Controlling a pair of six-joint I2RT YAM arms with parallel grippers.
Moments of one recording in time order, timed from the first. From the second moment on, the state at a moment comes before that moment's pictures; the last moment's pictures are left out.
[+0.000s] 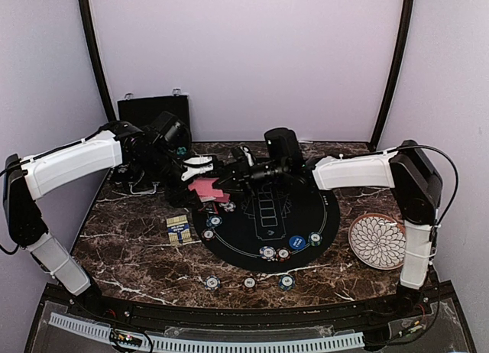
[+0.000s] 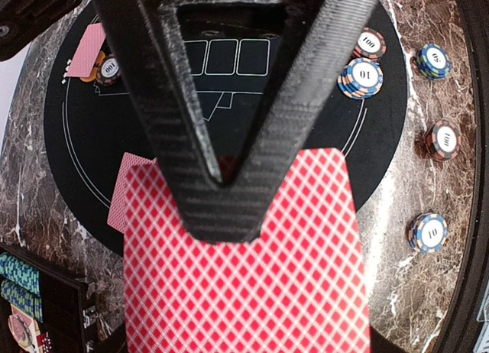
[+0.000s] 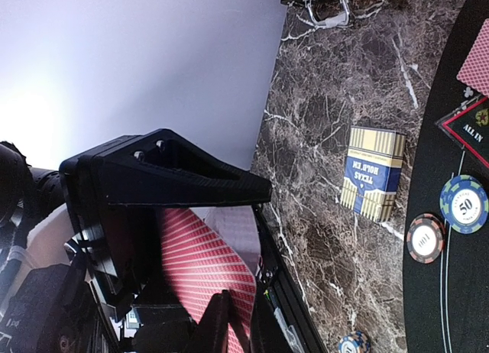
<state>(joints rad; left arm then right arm) -0.67 1.57 1.39 -0.89 0.22 0.68 0.82 1.97 1.39 0.23 -0.81 1.11</state>
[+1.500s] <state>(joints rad) -0.66 1.57 1.39 -0.89 0.22 0.68 0.68 1.68 1.00 0.02 -0.78 0.93</state>
